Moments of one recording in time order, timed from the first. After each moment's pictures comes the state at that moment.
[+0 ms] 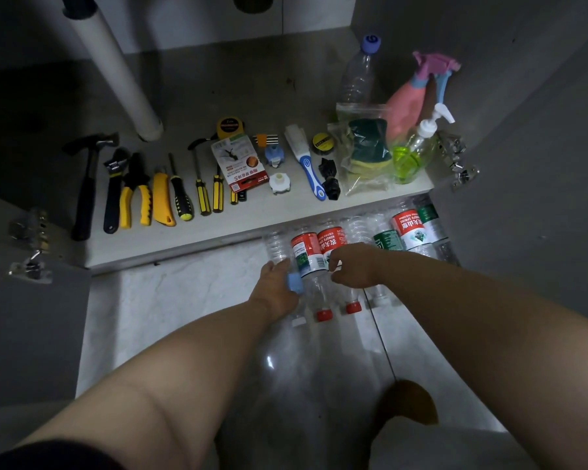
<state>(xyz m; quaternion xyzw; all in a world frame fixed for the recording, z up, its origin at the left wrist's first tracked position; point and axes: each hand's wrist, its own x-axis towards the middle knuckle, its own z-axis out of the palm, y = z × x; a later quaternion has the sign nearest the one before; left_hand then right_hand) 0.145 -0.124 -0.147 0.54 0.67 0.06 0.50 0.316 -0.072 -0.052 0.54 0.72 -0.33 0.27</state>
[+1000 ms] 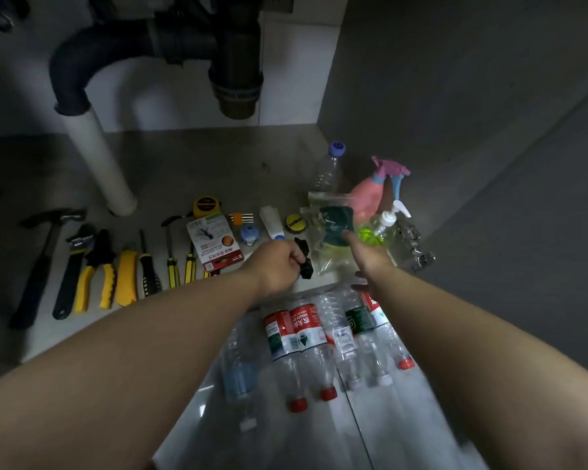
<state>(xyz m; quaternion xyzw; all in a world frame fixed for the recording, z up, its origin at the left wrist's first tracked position) 0.159 0.022 -0.029 0.68 0.57 0.15 0.43 0.355 0.035 -0.026 0.80 0.27 -0.47 -0.26</state>
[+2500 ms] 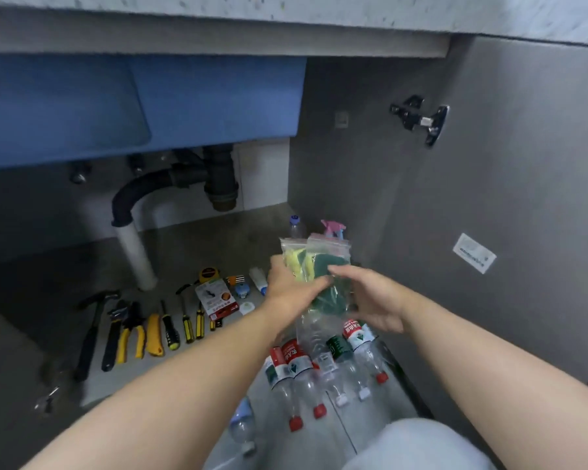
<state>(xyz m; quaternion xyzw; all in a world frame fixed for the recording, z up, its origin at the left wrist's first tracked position) 0.224 -0.096 0.137 0.53 0.59 0.36 0.49 0.391 -0.111 0.141 0.53 0.40 -0.68 -0.32</state>
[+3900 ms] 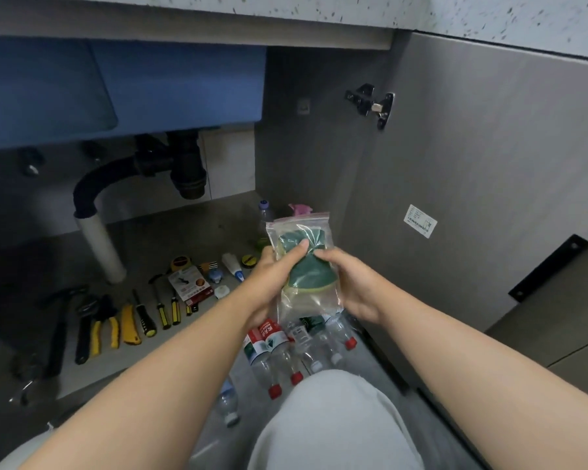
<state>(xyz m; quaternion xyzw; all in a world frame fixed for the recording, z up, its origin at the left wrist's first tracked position) 0.218 -0.129 0.139 0.44 0.44 0.33 0.71 0.383 -0.171 0.155 0.48 0.33 -0.67 -0.46</state>
